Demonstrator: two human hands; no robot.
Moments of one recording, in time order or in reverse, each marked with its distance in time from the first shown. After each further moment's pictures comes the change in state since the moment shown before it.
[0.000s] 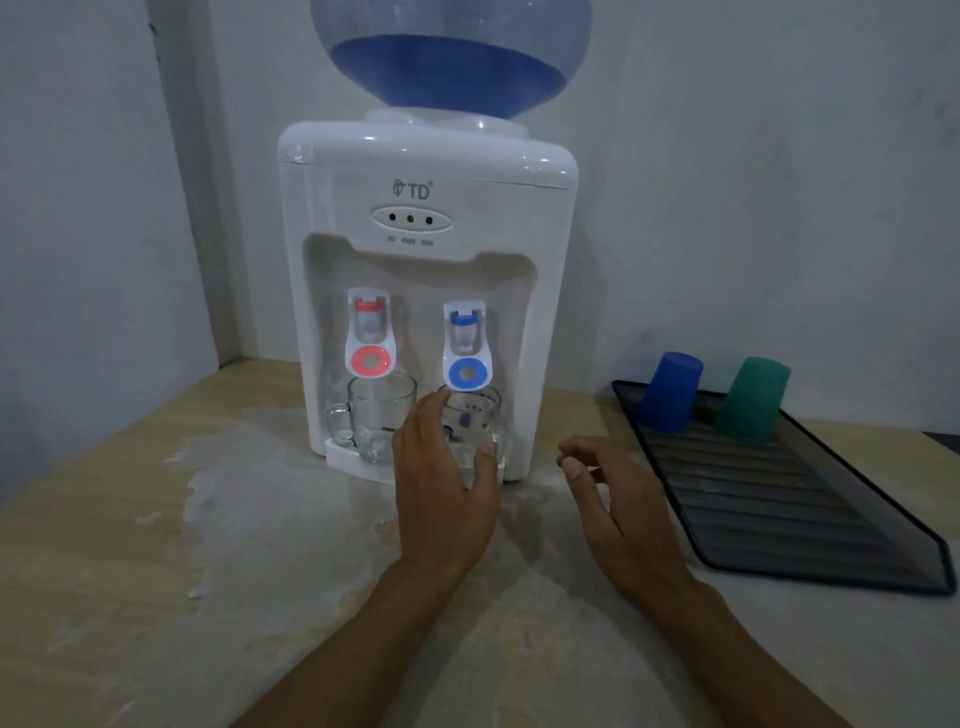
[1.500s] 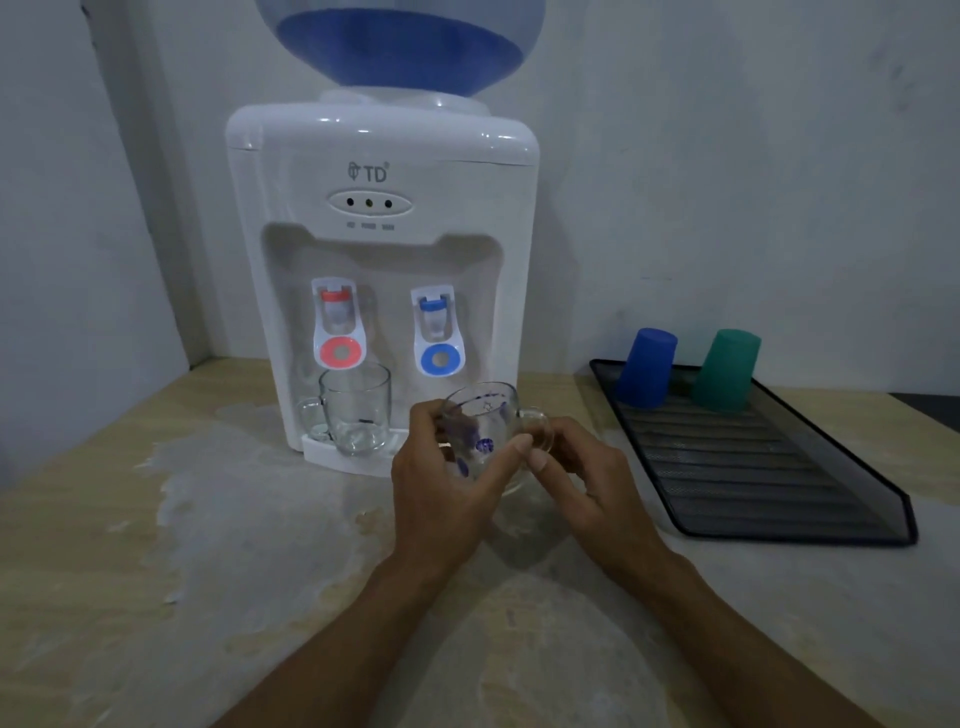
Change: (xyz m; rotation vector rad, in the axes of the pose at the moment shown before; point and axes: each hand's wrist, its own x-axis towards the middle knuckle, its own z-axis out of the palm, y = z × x) left_hand -0.010 0.017 -0.001 -0.292 -0.122 0.011; right_hand 0.000 -0.017 -0.005 0.338 -0.141 0.024
